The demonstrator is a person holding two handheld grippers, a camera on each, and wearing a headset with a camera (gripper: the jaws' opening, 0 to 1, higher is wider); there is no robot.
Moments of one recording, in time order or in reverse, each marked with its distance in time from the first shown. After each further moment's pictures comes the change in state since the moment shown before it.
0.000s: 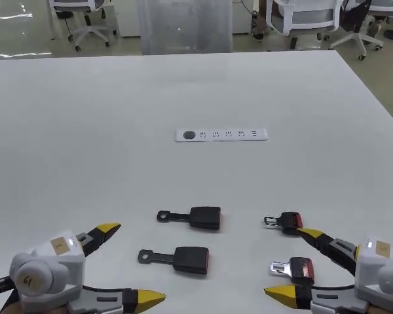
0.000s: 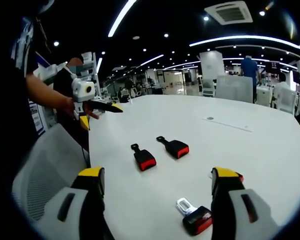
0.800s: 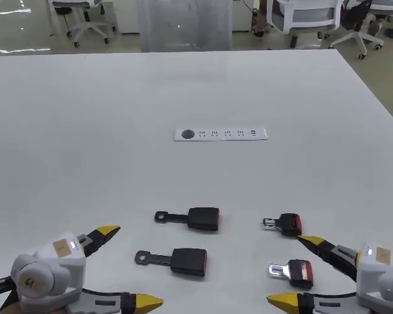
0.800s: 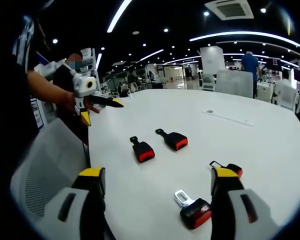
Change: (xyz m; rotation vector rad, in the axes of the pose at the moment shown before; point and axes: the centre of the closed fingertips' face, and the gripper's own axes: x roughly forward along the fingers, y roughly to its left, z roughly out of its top) left arm 0.010 0.002 -0.009 0.018 0.044 -0.014; right arm -0.005 -0.007 -0.017 0.002 0.053 0.000
